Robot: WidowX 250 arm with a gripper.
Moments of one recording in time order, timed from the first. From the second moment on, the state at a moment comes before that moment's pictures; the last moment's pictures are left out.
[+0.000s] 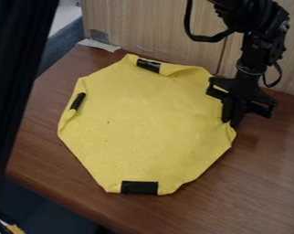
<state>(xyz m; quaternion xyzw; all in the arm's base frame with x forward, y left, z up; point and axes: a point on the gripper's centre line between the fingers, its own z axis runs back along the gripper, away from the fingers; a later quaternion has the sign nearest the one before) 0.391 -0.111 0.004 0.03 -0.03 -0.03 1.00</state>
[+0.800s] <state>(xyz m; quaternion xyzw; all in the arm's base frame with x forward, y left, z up) 0.367 -0.030 0.088 0.03 -0.09 0.01 1.00</state>
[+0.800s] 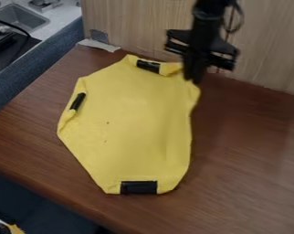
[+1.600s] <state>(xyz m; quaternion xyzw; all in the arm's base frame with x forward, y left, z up) 0.312 0.079 0.027 0.06 -0.02 0.04 1.00</state>
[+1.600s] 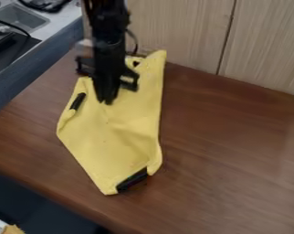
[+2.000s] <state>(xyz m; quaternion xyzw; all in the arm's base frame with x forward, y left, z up) 0.299 0.092 0.022 0.08 0.00 0.06 0.99</state>
